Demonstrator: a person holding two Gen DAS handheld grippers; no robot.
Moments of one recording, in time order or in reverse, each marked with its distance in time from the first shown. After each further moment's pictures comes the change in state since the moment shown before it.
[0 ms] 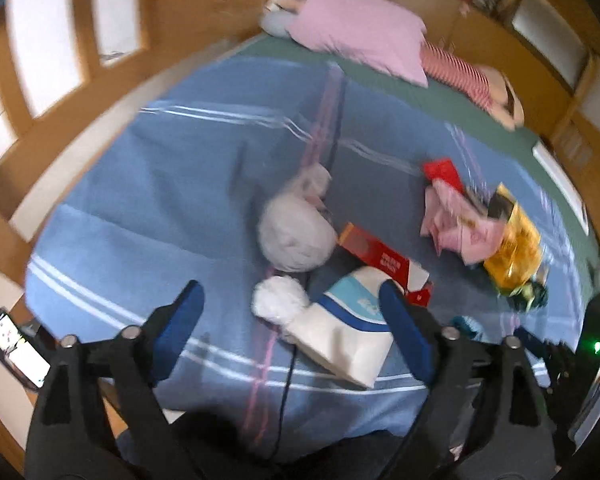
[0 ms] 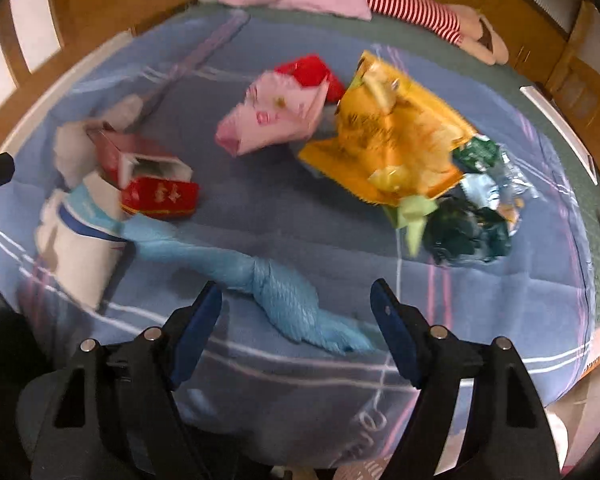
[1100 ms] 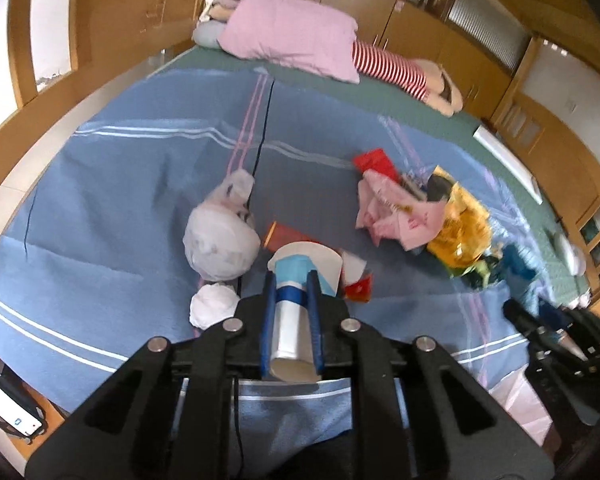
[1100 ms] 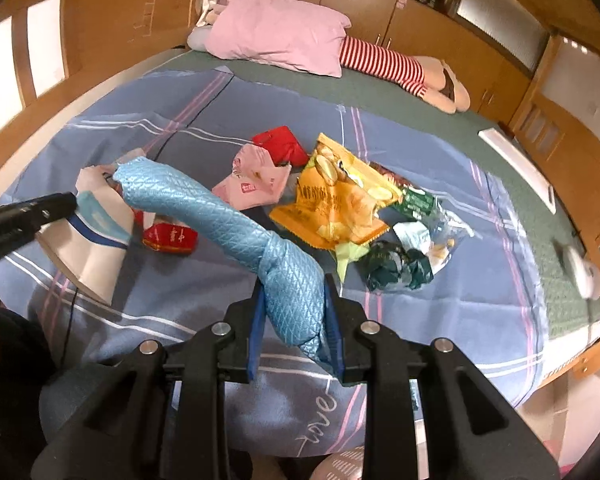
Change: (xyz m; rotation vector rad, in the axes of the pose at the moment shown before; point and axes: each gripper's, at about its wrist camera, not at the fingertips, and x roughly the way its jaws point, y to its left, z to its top) left arm -0.016 -0.015 -0.007 0.092 -0.074 -0.214; right arm -0.083 -0.007 -0.008 0.005 -0.198 -0.111
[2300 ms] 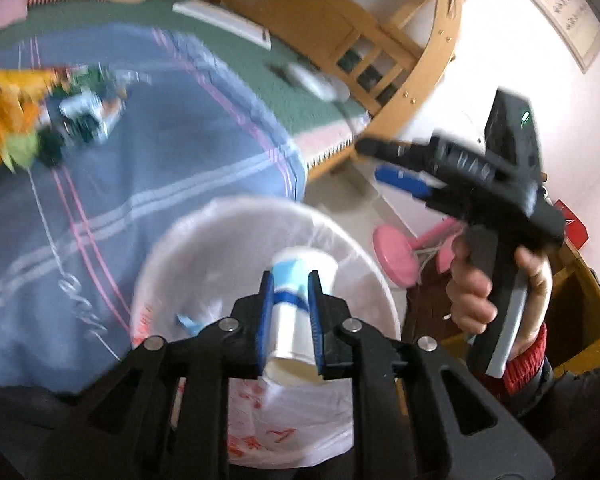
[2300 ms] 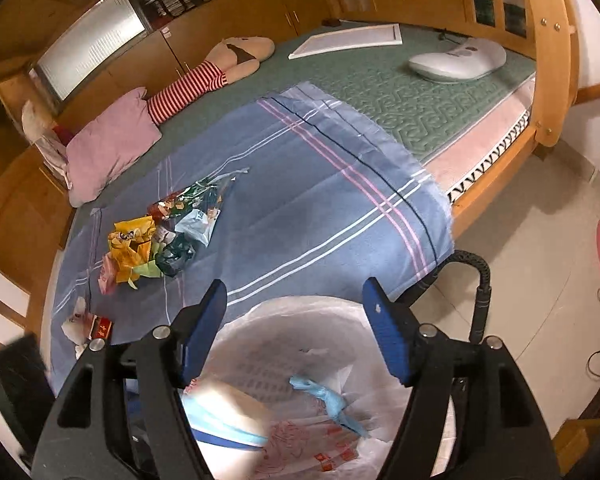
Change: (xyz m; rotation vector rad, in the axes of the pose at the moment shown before) left arm -0.020 -0.268 -0.126 0.476 0.434 -0.826; right arm -0.123 -0.270 -0.146 0.790 -0.014 -0.002
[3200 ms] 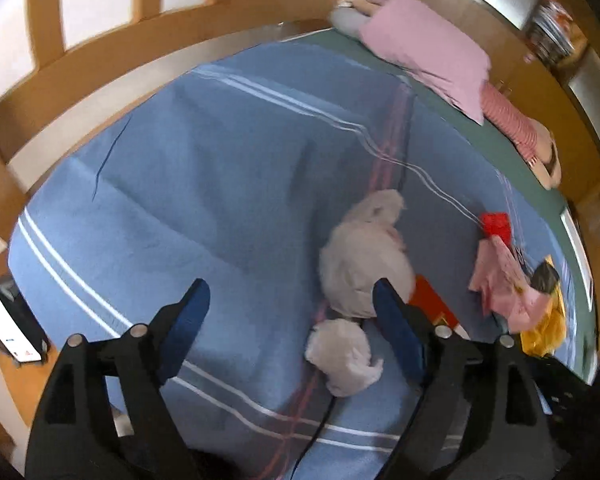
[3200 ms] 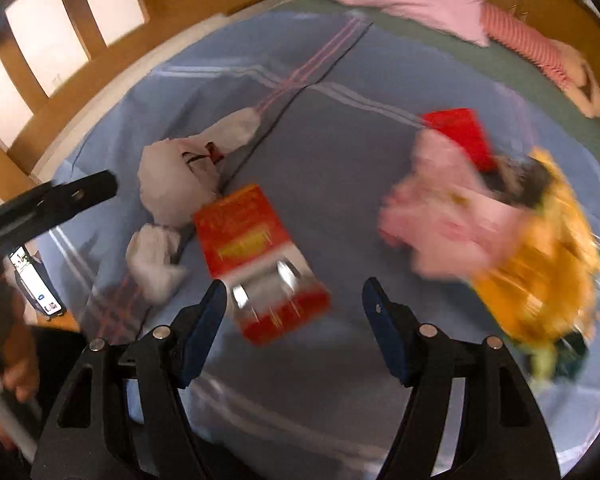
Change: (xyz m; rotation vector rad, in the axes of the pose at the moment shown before) left arm -0.252 0.284 -0.076 -0.913 -0.487 0.988; right arm 0.234 0.403 -0.120 -0.962 0.386 0.305
